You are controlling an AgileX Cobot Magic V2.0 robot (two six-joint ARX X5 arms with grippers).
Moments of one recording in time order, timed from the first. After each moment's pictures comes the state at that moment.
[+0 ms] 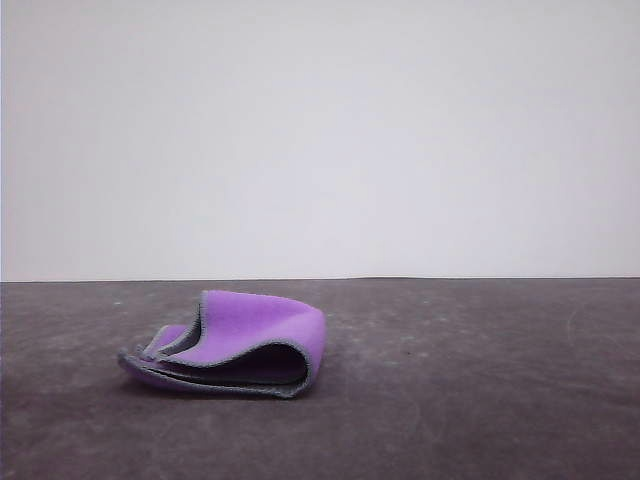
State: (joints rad) left_arx -0.04 0.00 0.03 -0.18 0.03 -0.12; right_arx 0.01 0.00 0.02 -0.03 -0.08 -0.09
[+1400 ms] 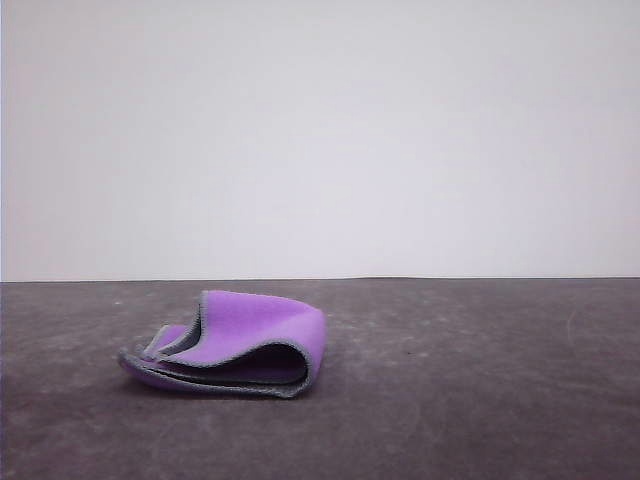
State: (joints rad) left_arx -0.04 0.00 0.03 -0.18 0.02 -0.12; right_arx 0.01 0.00 0.02 -0.17 -0.06 -0.05
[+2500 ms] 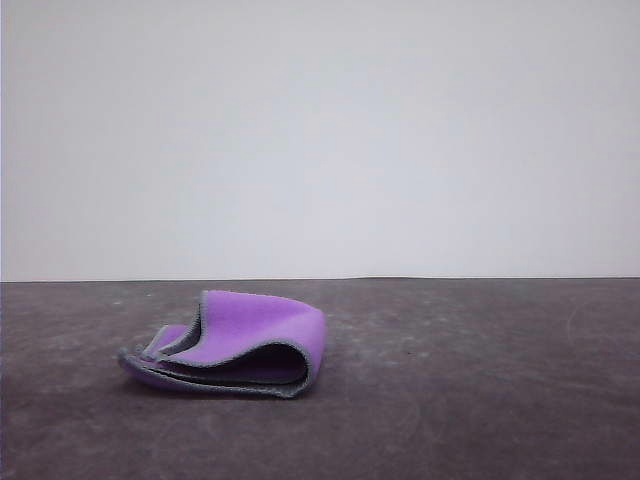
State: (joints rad) left_arx -0.04 0.00 0.03 -0.18 0.02 -0.12; right_arx 0.01 0.00 0.02 -0.17 -0.06 -0.05
